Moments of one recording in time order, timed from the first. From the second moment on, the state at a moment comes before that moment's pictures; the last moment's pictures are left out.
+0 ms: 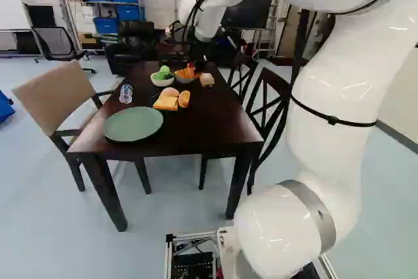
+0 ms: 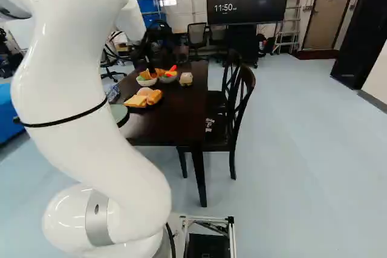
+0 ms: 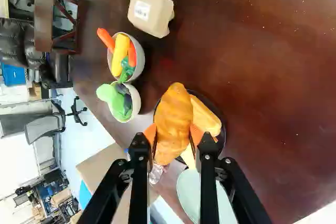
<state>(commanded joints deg) 13.9 -11.3 -72.6 2.9 -27.1 73.4</state>
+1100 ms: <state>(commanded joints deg) 24.2 -8.6 -69.6 2.9 -27.1 73.4</state>
